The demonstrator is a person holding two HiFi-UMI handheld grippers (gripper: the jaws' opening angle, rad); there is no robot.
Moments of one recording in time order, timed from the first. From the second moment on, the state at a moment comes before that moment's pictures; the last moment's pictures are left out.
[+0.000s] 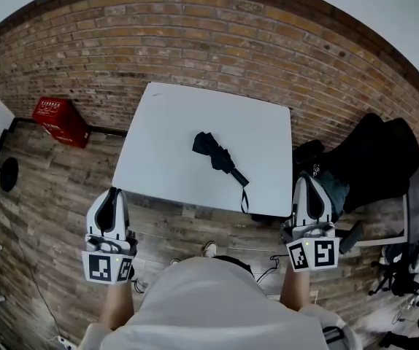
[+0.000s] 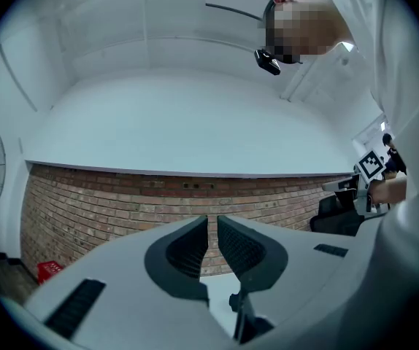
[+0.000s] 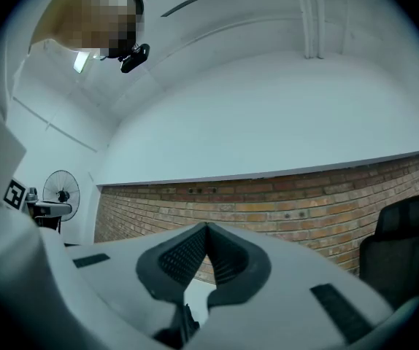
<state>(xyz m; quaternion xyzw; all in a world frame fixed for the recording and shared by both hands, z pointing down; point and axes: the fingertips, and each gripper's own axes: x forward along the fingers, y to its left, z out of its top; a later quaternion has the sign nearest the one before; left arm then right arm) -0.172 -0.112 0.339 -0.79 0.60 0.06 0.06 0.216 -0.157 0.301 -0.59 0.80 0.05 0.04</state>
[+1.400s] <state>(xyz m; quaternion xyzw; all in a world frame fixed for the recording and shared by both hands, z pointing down) -0.192 -0.067 0.342 -0.81 0.58 0.05 0.05 0.152 -0.101 0.320 -0.55 0.83 0.04 0.00</state>
